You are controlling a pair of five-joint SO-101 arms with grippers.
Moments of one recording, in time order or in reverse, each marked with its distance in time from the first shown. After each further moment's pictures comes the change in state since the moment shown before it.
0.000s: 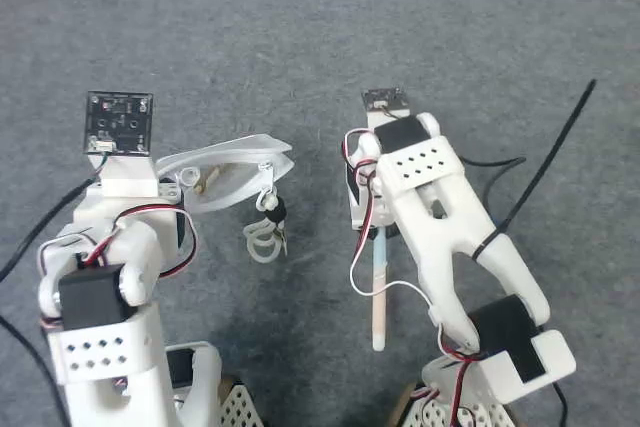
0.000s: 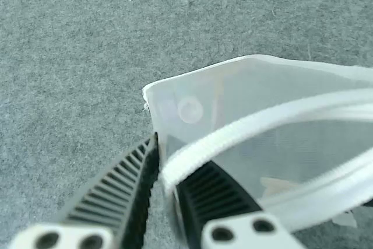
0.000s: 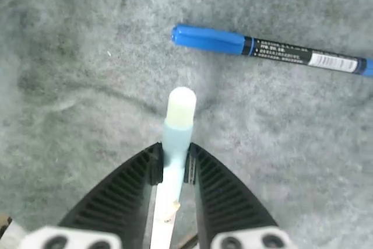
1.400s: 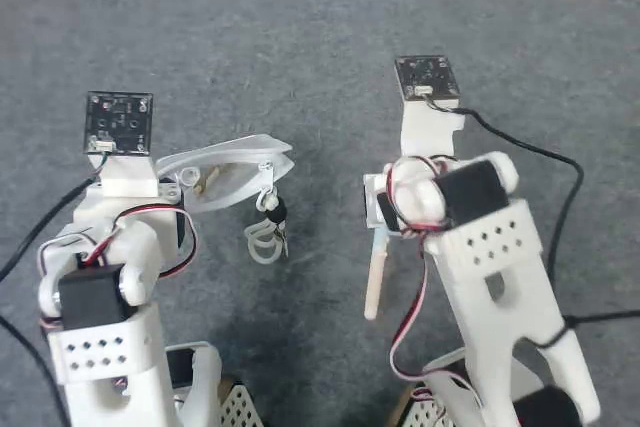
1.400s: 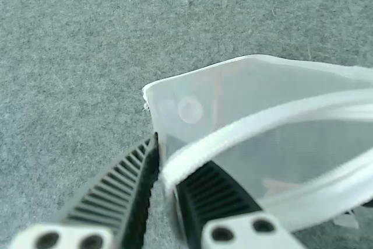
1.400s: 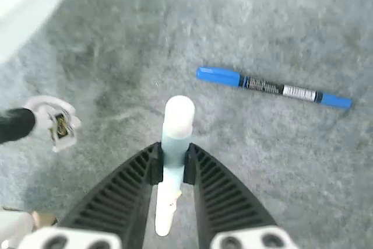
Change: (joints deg) left arm 0.0 0.0 0.0 0.0 0.0; right arm 0.0 -28.3 -0.4 2.8 0.0
